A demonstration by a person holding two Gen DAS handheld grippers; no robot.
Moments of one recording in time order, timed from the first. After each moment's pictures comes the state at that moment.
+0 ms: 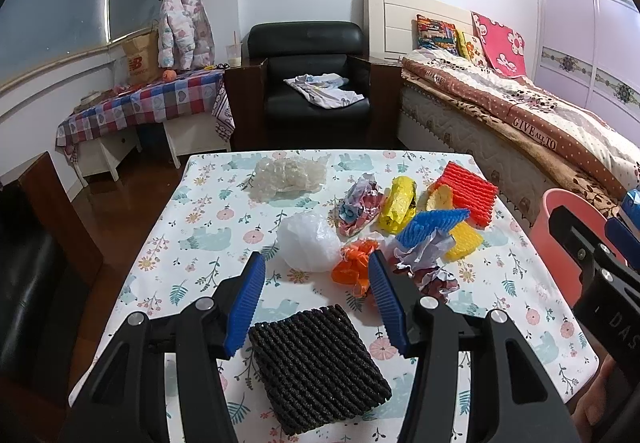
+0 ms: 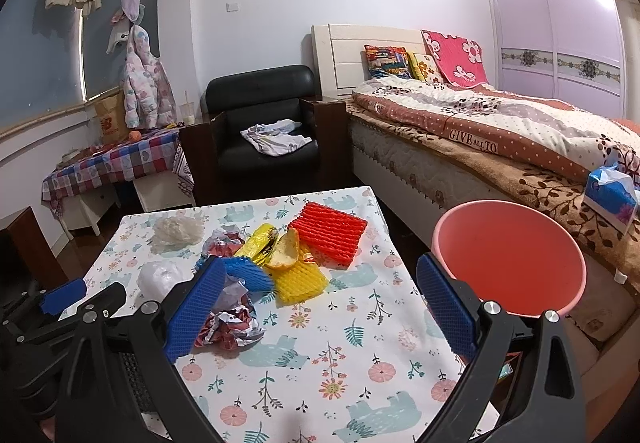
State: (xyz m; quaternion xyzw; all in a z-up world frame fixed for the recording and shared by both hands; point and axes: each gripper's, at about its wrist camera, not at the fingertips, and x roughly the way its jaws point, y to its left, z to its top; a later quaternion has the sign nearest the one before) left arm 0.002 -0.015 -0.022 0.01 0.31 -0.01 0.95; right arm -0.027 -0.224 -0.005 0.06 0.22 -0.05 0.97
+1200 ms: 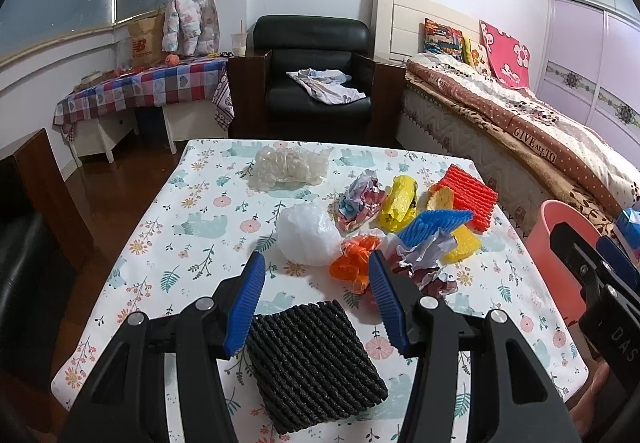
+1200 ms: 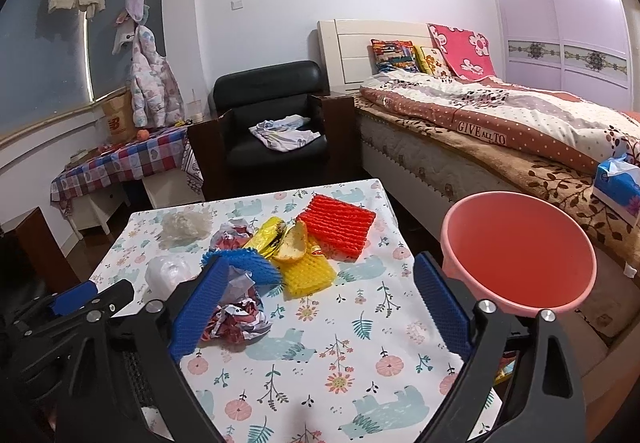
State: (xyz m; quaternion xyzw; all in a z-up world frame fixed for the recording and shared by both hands) left arm 0.006 -0.002 -0.023 -0.03 0.32 -0.01 0.95; right arm -0.026 -0.223 -0.012 0.07 0.23 -0.03 0.97
